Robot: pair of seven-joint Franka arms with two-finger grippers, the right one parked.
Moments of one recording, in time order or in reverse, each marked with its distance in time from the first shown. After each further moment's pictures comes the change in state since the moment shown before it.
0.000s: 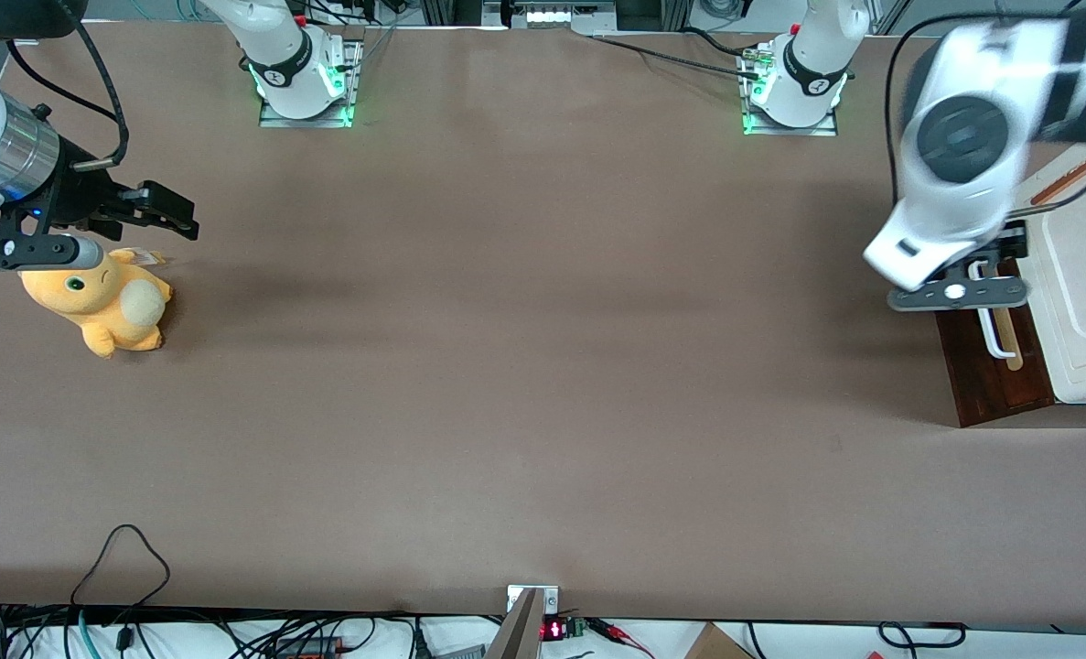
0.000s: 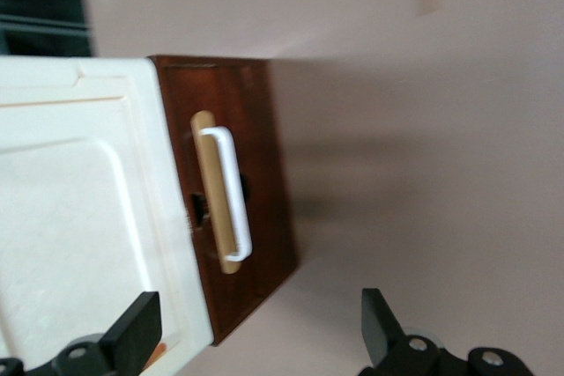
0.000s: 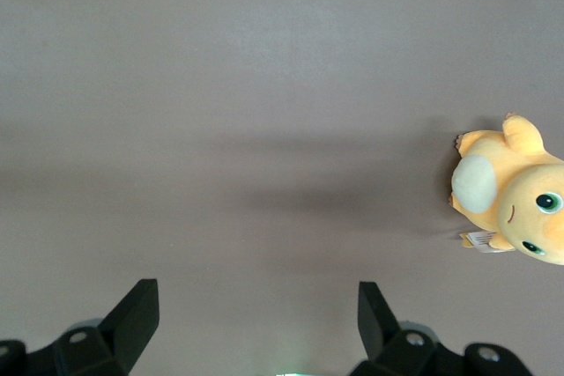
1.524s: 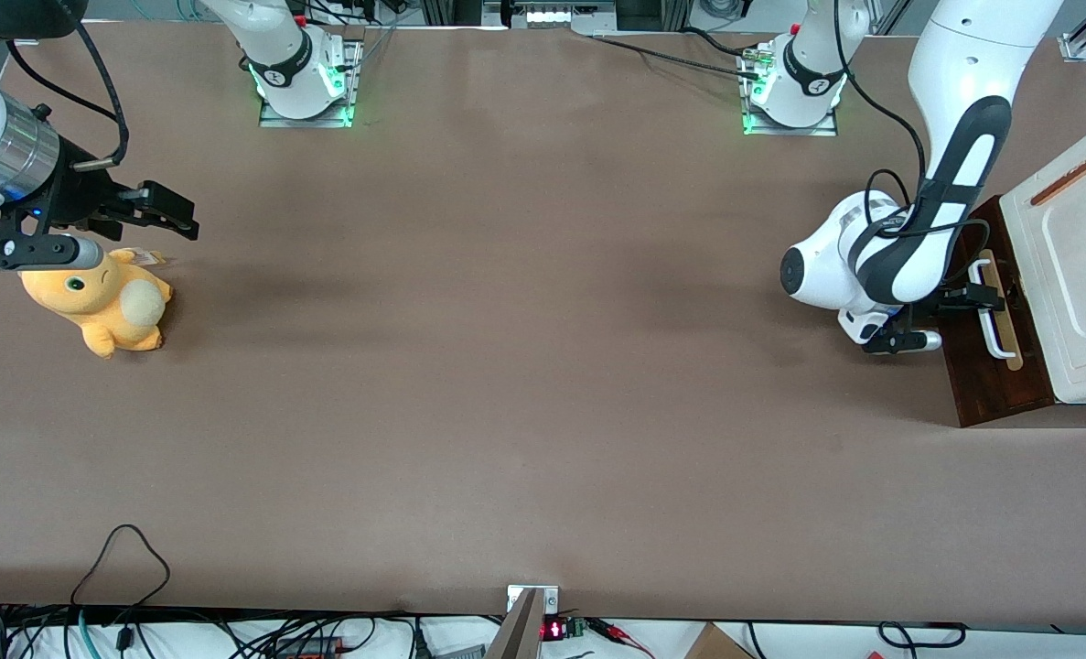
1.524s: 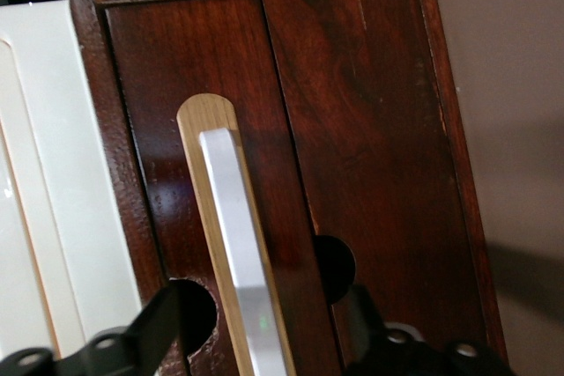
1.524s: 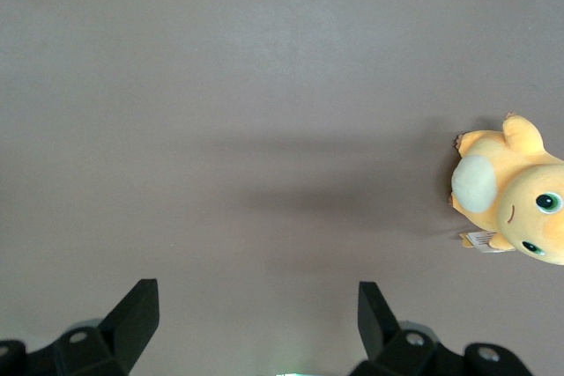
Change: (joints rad) arm 0.015 0.342 0.117 -0.311 0.784 0.072 -0.518
